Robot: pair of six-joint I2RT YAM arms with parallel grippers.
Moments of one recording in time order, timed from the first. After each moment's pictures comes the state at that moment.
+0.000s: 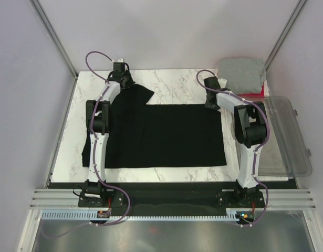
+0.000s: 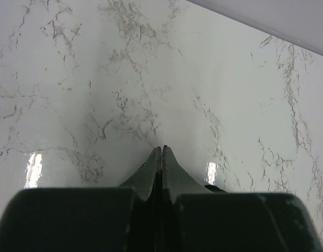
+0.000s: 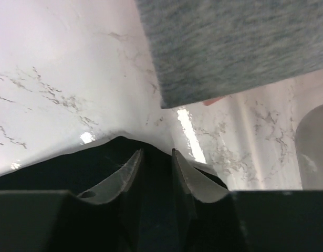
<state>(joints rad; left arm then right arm) -0.09 2.63 2.26 -0.27 0.06 -0.44 0.22 2.12 1.53 -0.43 0.41 0.48</state>
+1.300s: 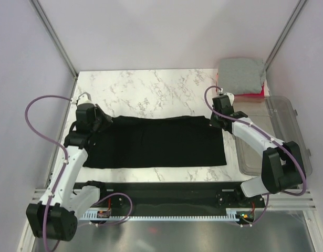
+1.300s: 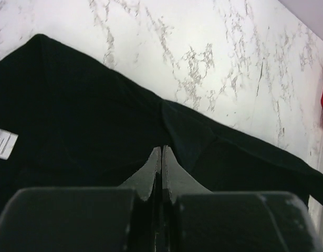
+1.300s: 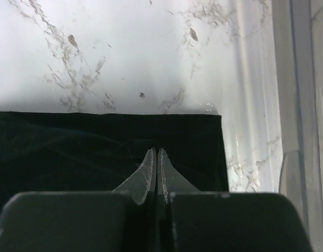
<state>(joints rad) -0.10 1.00 0.85 -0.38 -0.07 -0.59 0.31 1.48 0.97 -0.37 0.26 0.48</state>
